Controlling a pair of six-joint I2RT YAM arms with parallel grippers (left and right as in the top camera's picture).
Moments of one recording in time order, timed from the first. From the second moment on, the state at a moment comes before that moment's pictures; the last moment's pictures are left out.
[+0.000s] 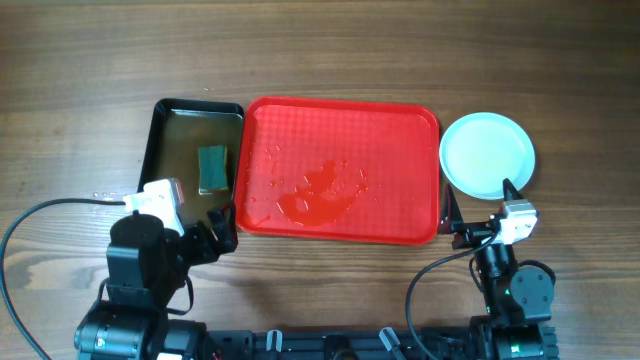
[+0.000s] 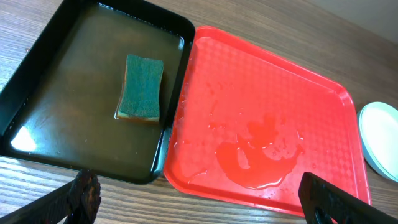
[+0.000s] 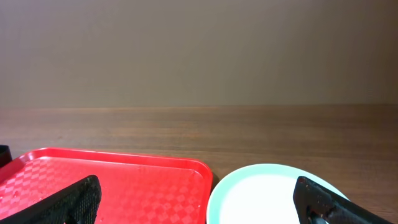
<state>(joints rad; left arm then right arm) -0.12 0.53 0.67 -0.83 0.08 -0.41 0.07 0.01 0.01 0.00 -0.03 0.05</state>
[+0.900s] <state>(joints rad) -0.09 0.03 0.10 0.00 0.09 -0.23 0.07 0.01 0.01 0.00 -0.04 0.05</state>
